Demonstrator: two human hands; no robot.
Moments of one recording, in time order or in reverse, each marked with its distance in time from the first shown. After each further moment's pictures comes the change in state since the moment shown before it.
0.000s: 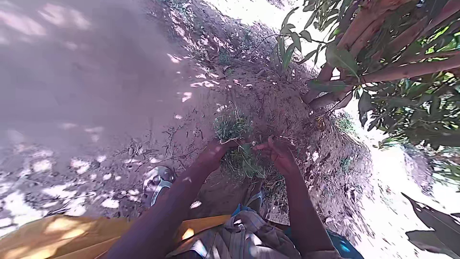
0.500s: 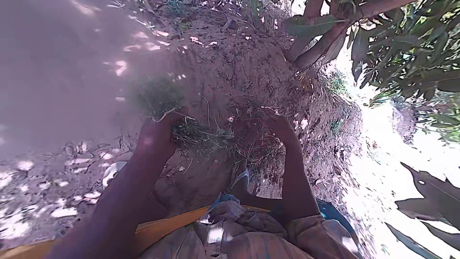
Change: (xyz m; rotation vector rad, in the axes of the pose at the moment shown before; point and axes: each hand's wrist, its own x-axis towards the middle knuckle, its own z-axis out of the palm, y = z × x) left_hand 0.030 -0.018 0.012 -0.119 0.366 0.005; right_hand 0.013 0.019 -0.107 -0.840 0.207 0.297
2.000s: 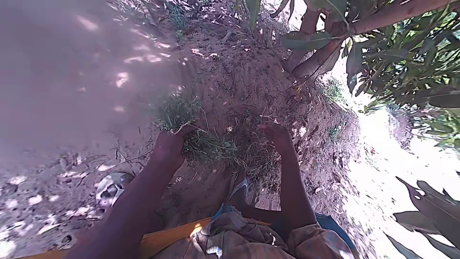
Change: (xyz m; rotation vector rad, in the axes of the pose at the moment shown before) left_hand 0.002 -0.007 0.017 0.035 -0.023 -0.023; right_hand 0.007 0.022 0.020 0.837 0.138 -0.082
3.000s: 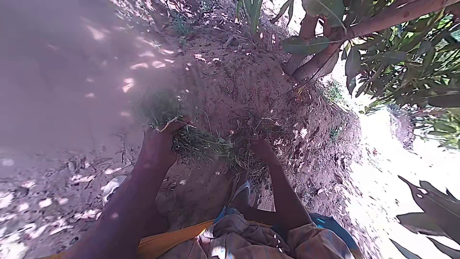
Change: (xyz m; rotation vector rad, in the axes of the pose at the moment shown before) left_hand 0.013 0.009 -0.020 -0.059 0.007 0.181; right_hand 0.004 0.025 0.036 -0.898 -0.283 0.258
